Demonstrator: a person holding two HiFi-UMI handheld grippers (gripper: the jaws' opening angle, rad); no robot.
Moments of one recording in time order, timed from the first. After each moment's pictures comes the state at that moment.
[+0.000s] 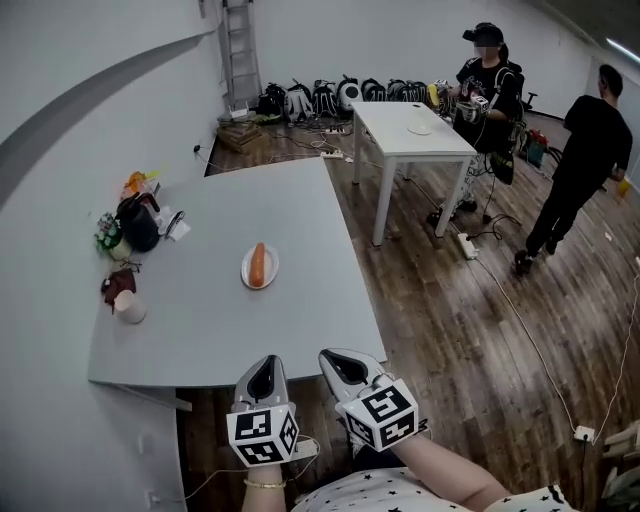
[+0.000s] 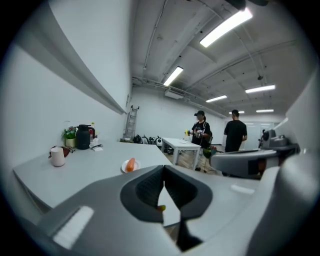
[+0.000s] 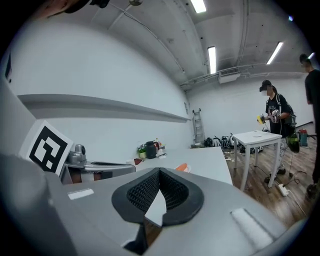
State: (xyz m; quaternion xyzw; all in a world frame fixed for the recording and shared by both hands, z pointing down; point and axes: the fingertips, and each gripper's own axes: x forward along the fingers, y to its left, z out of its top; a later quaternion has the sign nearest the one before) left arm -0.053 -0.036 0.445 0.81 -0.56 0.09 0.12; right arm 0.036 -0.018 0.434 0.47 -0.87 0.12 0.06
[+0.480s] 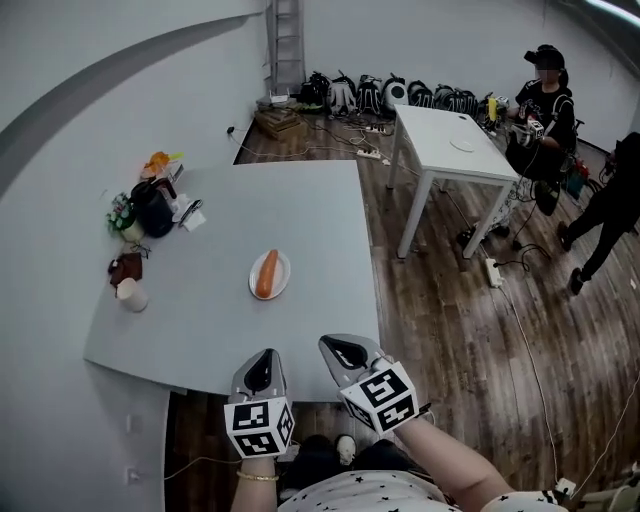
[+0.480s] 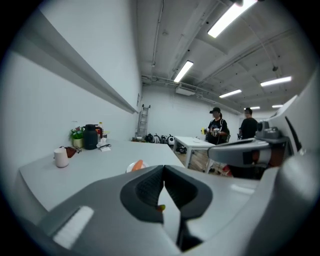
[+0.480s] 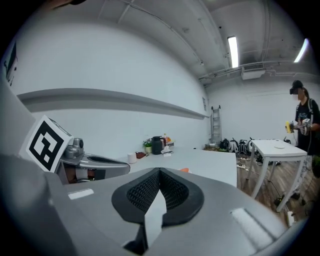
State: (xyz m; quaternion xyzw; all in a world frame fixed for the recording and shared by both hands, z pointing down) left arm -0.031 -0.114 0.454 0.76 -0.63 0.10 0.13; right arm 0.065 -0.125 0.435 0.39 -0.91 0.08 0.11
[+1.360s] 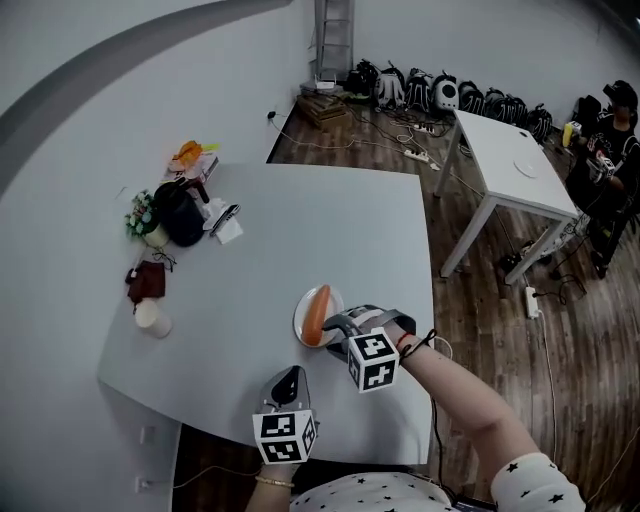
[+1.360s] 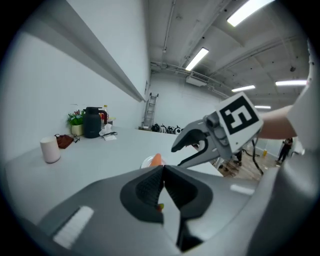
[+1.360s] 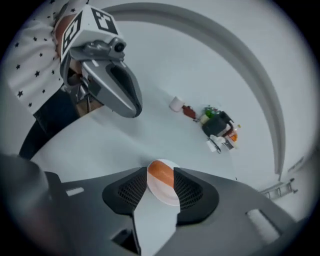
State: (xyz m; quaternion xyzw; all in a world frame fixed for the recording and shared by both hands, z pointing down) left arm -0.115 -0.254 0.524 0.74 -0.64 0.13 0.19; right arm -0.074 -0.321 0.557 -0.01 -0.83 -0.32 0.47
